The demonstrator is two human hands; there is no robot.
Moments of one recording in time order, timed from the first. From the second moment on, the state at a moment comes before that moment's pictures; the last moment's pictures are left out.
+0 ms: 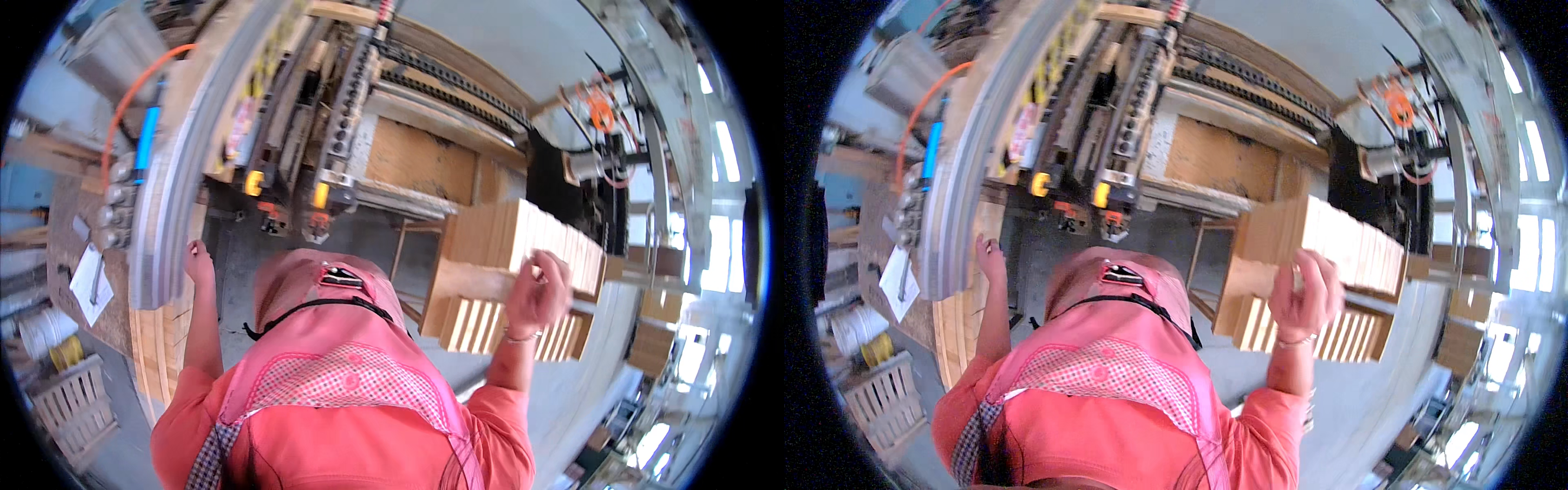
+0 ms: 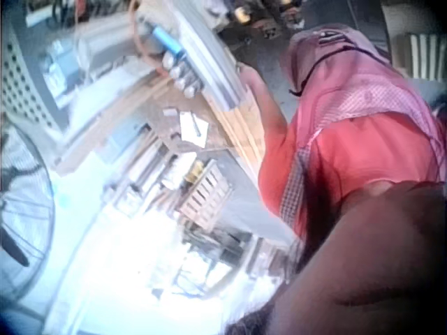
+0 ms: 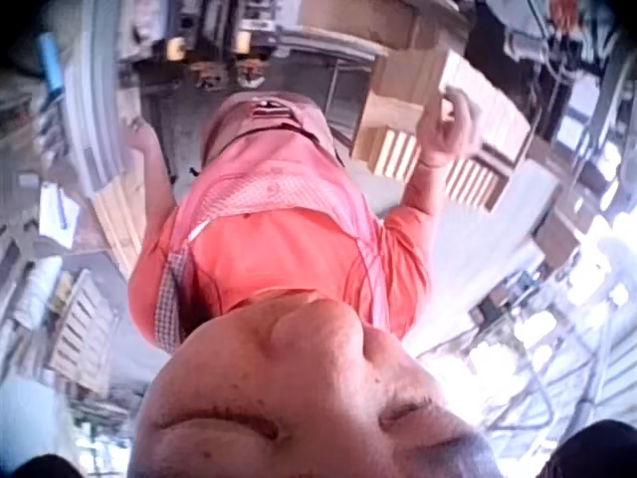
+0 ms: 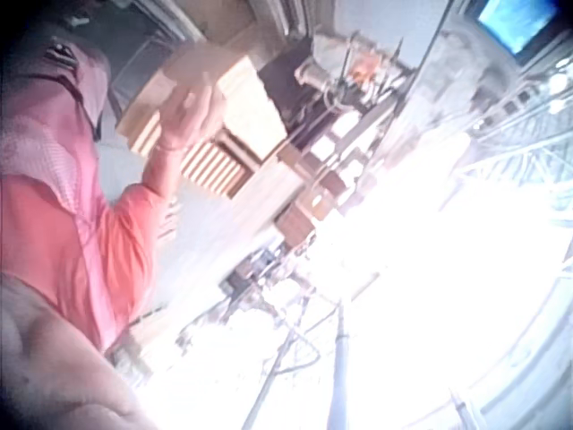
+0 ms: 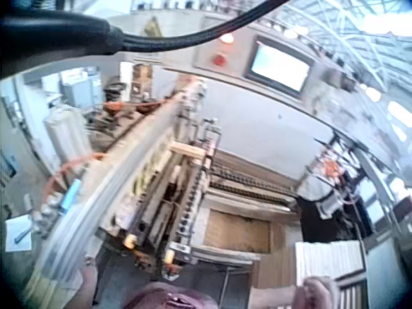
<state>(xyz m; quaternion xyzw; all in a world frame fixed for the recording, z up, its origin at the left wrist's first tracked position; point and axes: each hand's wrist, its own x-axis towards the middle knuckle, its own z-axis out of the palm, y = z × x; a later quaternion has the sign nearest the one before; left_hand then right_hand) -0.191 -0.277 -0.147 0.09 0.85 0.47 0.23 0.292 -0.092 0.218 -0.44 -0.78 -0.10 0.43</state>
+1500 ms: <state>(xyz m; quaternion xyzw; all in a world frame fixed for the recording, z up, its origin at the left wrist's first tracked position) 0.006 -0.231 -0.109 0.40 0.74 0.27 0.46 0.489 -0.386 -0.209 -0.65 0.18 0.50 0.54</state>
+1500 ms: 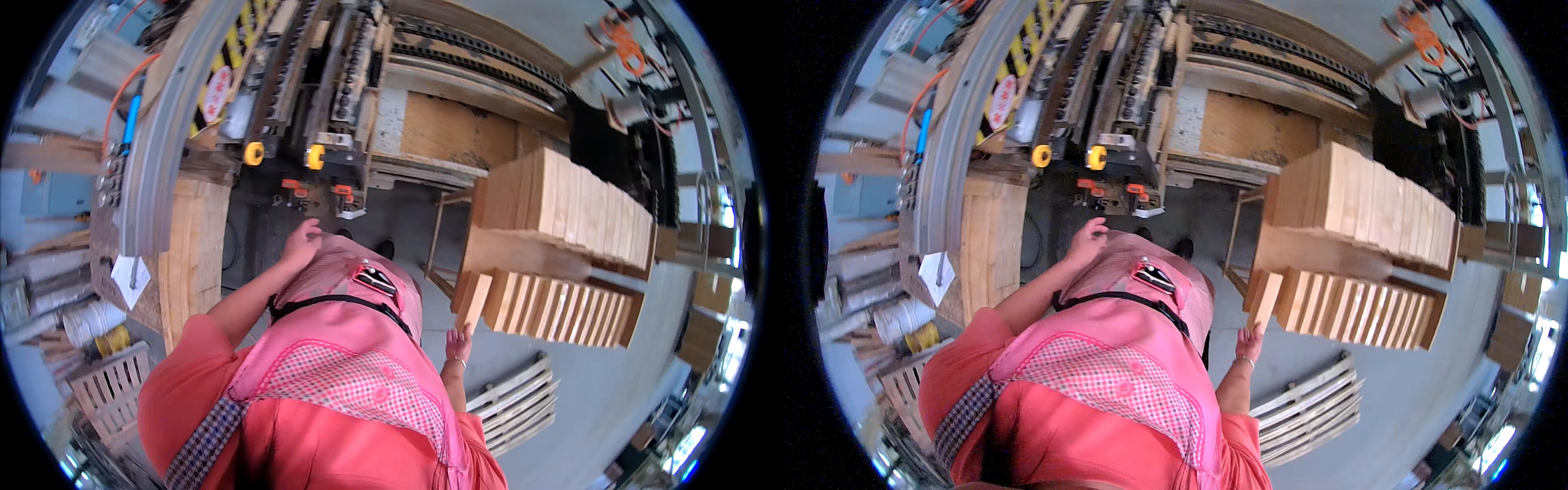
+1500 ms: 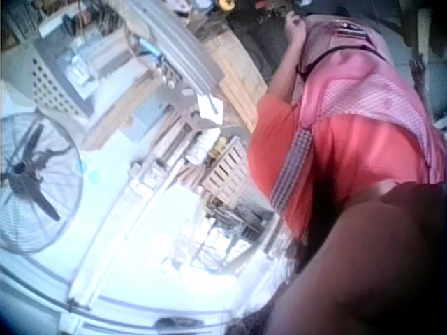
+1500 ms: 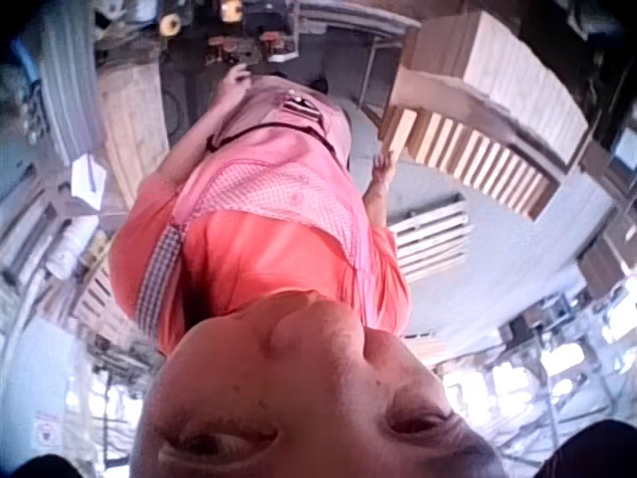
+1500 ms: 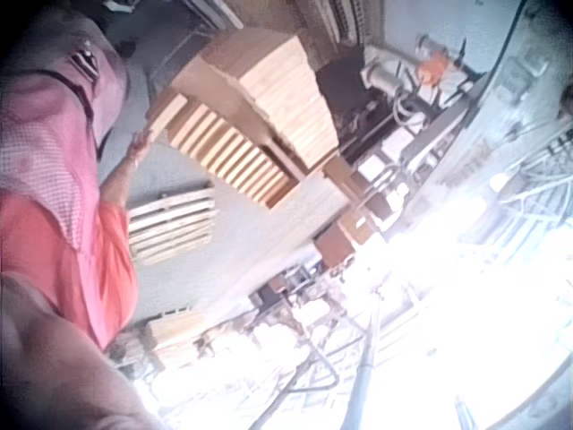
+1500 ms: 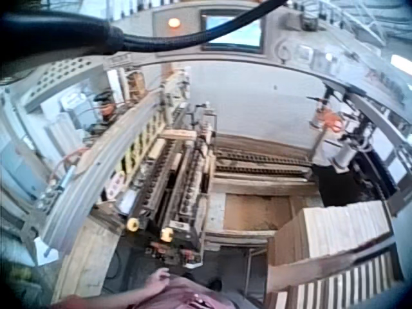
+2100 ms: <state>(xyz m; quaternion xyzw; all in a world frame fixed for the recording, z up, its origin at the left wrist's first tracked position) -0.004 -0.295 -0.113 0.32 0.81 0.27 0.41 0.518 -0.273 -0.210 -0.84 -0.45 0.30 0.12</state>
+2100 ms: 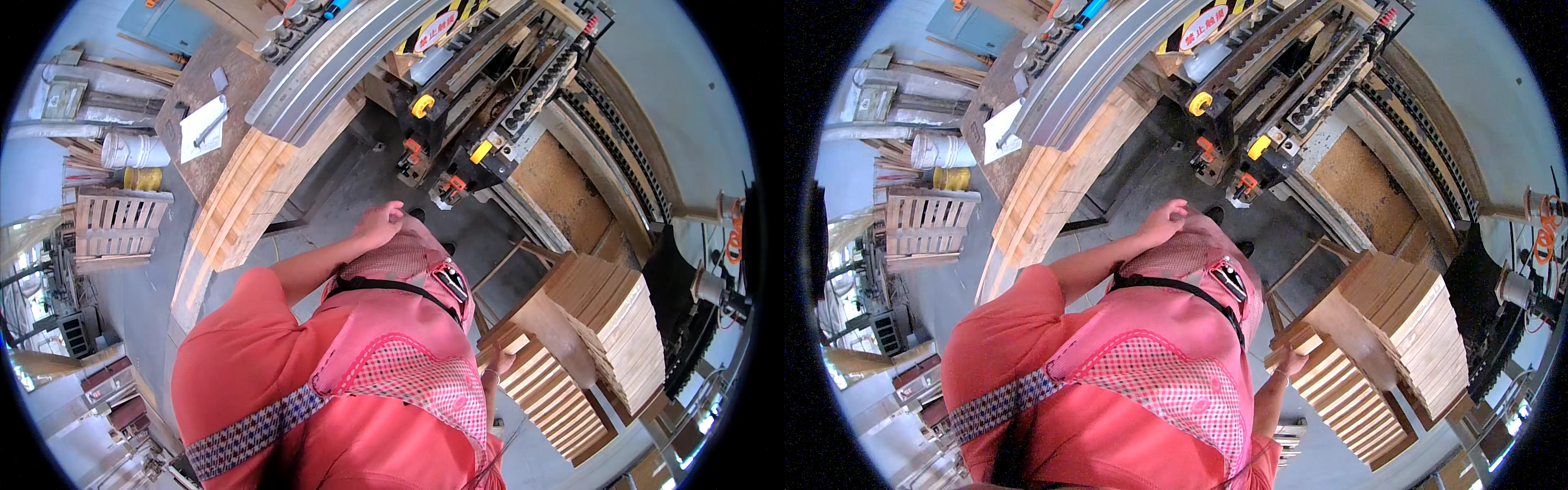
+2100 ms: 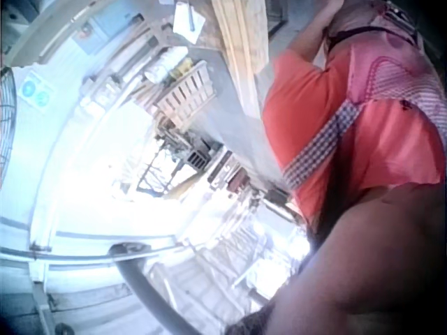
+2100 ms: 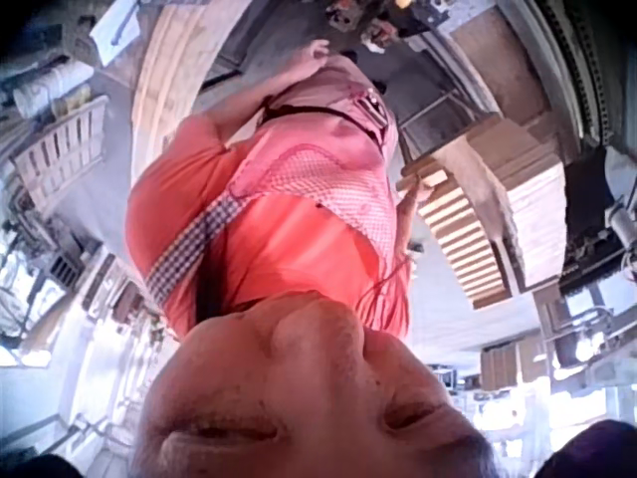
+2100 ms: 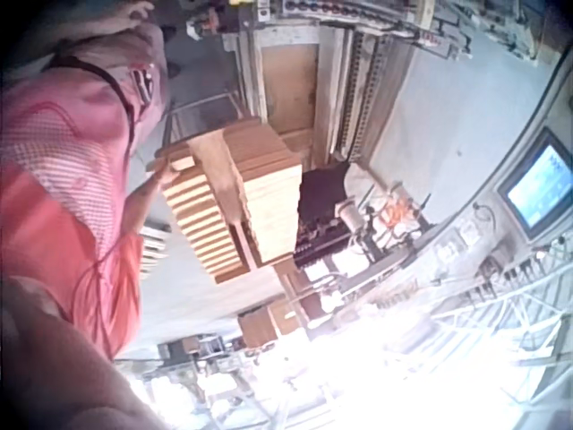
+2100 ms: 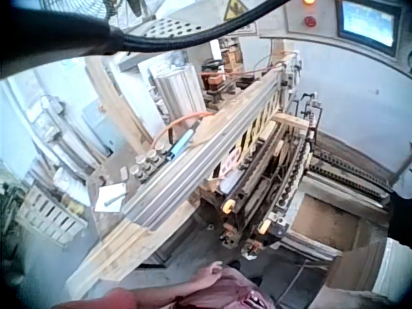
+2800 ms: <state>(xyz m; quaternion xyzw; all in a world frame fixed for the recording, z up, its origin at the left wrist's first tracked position) 0.035 -0.297 -0.100 0.39 0.83 0.14 0.38 0.481 -0.264 -0.182 -0.88 -0.44 0.19 0.00</state>
